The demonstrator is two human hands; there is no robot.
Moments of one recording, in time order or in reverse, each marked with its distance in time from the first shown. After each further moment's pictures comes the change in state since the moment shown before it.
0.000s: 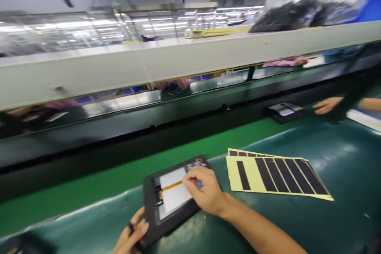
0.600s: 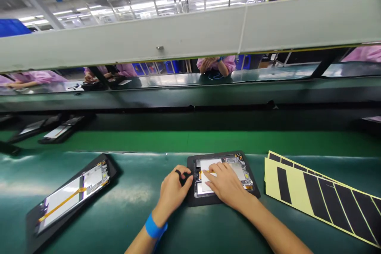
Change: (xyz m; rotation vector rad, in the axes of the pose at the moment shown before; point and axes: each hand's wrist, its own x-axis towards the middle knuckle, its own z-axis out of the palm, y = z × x) left_hand -0.009 0.015 0.041 1.027 0.100 0.657; right_hand -0.035 0.039 0.028 -0.730 -0.697 -0.257
